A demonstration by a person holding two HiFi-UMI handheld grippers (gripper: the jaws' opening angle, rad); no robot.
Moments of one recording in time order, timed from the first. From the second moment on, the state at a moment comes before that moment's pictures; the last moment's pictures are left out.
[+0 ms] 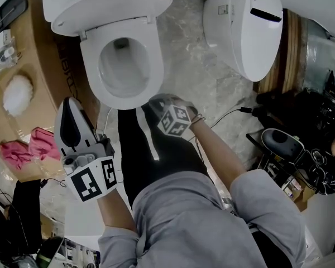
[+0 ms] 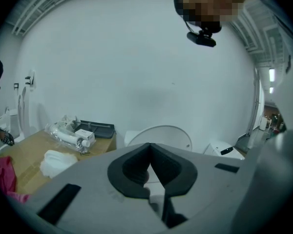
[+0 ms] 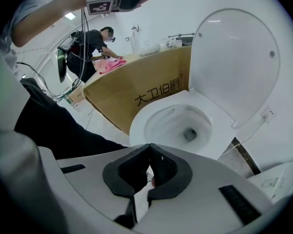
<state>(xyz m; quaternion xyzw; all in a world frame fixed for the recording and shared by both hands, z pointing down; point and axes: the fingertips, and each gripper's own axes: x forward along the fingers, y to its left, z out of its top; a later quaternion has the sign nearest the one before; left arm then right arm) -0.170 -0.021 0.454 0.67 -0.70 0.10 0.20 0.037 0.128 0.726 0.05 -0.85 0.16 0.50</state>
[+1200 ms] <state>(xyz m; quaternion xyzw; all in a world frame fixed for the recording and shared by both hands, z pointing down) -0.169 -0.058 0.313 0.71 -0.69 0.06 0.13 -0.028 -0.009 0.474 0.21 -0.93 0.13 0.29</state>
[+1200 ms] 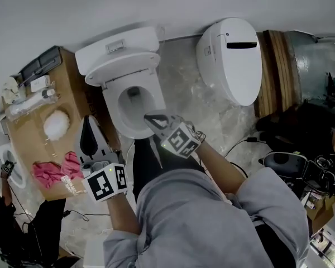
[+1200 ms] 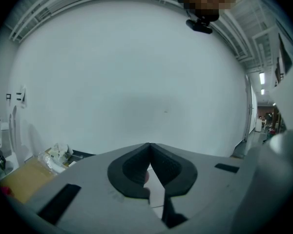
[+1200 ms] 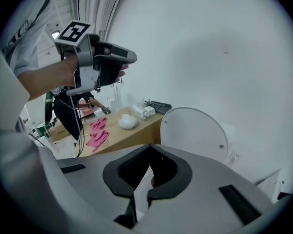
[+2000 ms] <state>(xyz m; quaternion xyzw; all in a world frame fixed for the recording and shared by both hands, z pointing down) -0.173 -0.061 0.241 0.73 -0.68 0.03 0.09 -0.054 -0.078 0.274 0.31 -0.94 0.07 0.09</state>
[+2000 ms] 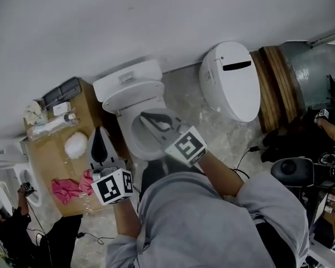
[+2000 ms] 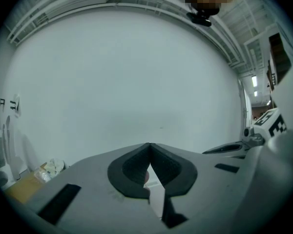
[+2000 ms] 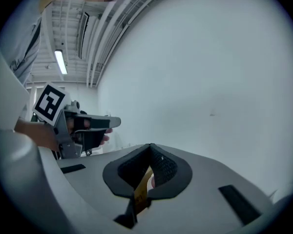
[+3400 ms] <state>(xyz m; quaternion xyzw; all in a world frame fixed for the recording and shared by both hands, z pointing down) -0.181 -0.037 0.157 0.74 -0.67 -0.01 0.01 -0.013 -0.065 0.133 0.42 -0.91 -0.02 -0.04</state>
